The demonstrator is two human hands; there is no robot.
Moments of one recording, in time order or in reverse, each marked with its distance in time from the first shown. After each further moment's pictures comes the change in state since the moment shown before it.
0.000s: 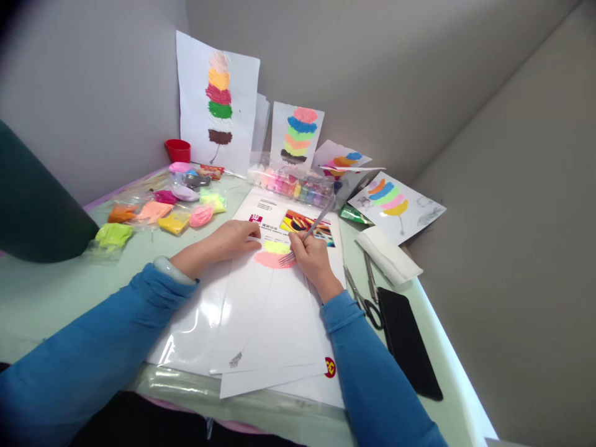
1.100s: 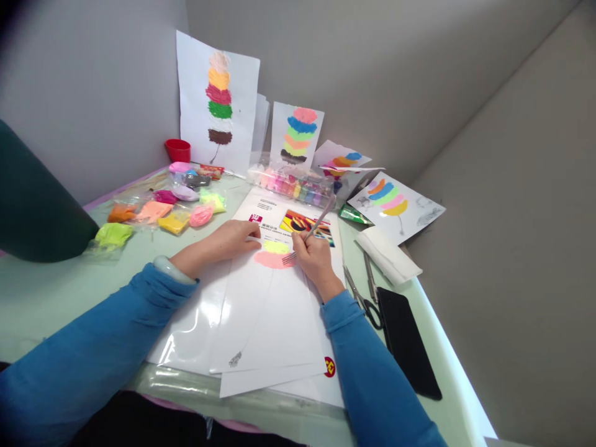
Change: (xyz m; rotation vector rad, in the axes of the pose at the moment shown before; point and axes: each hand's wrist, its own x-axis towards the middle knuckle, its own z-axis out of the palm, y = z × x) left_hand 0.001 -0.002 0.002 -0.013 0.016 0.009; right_hand 0.000 0.003 -0.002 -0.071 0.052 -0.034
